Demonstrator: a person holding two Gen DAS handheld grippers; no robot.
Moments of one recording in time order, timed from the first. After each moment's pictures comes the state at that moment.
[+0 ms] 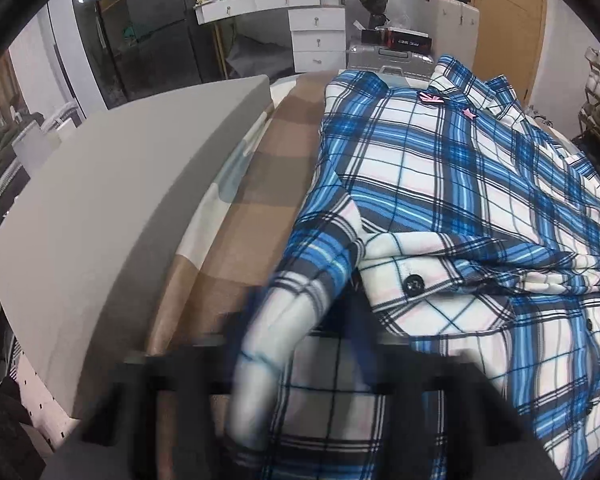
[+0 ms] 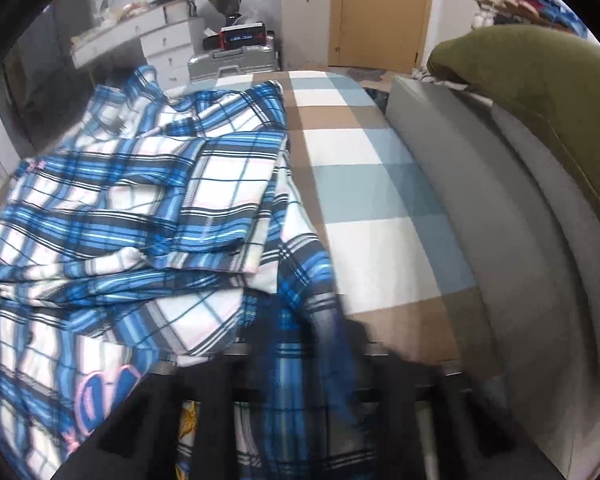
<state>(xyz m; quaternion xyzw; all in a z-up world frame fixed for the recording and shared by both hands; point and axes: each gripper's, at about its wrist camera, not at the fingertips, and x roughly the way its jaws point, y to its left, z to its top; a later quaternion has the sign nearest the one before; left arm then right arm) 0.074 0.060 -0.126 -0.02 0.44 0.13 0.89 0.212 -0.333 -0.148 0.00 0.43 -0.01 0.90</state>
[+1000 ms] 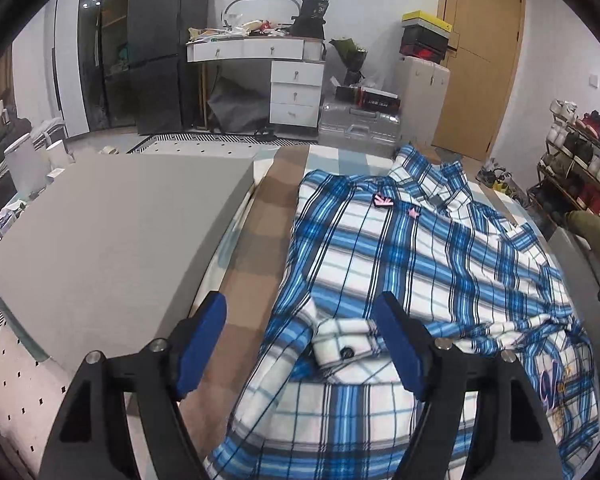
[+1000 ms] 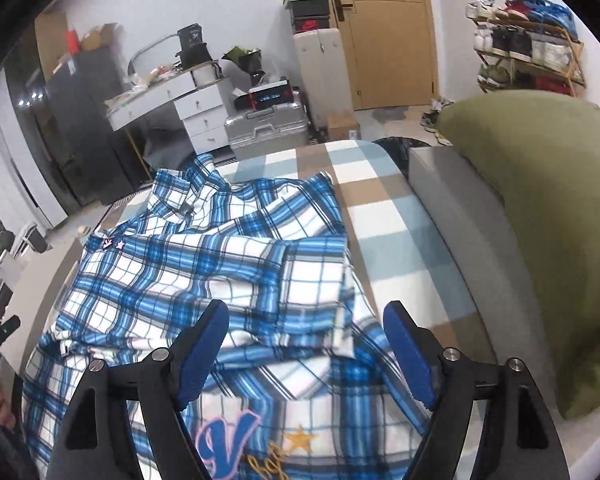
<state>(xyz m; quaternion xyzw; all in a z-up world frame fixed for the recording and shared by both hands) 0.048 0.069 -0.044 -0.08 0.36 0.06 0.93 0.172 -0.326 -0.068 0.08 0.35 0.07 0.93</state>
